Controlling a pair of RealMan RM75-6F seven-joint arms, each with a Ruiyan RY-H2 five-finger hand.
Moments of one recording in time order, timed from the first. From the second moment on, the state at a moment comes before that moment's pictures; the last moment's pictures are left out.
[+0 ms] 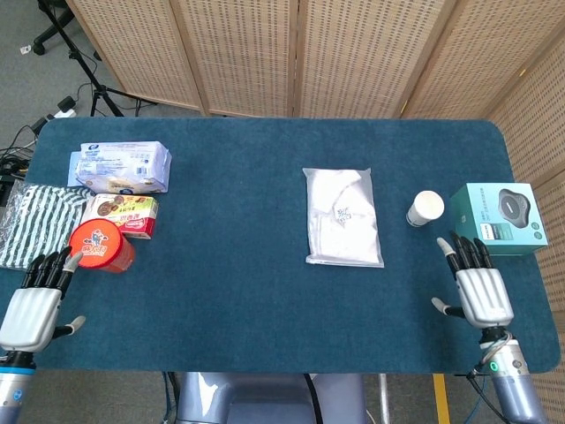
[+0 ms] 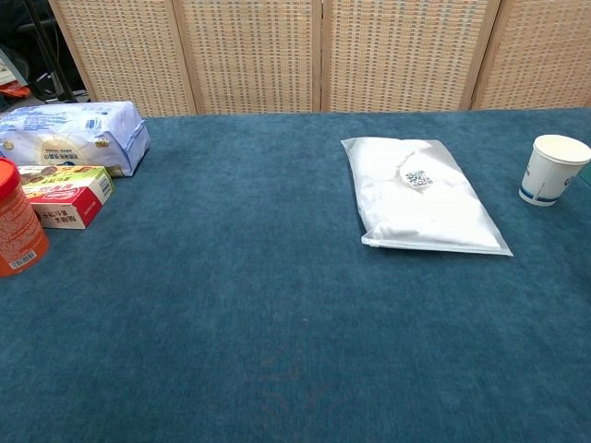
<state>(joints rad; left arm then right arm) -0.11 -1.13 0.00 -1.78 1.48 1.44 0.31 0.24 -1.20 0.14 -1.68 -1.39 1.28 -0.29</state>
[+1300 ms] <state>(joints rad) -0.14 -1.16 -0.01 -1.76 1.41 1.36 0.34 0.76 -1.30 0.26 -1.36 -0.62 0.84 -0.68</state>
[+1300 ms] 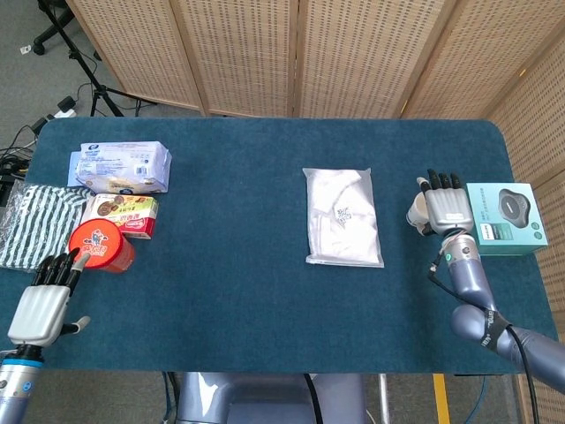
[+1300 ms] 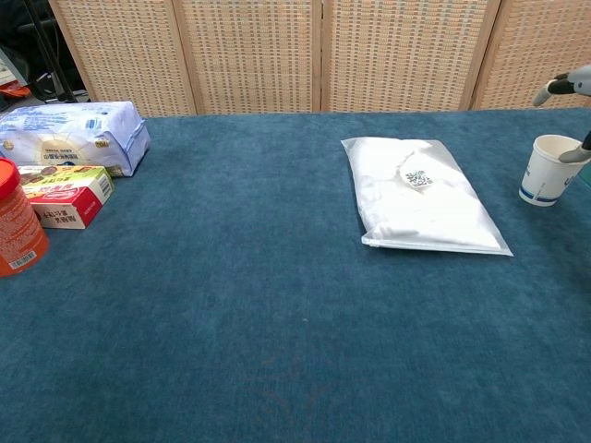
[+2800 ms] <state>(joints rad) -0.15 -1.17 0.01 -1.76 1.41 1.34 0.37 0.86 -1.39 0.13 -1.09 -0.48 0.69 -0.62</state>
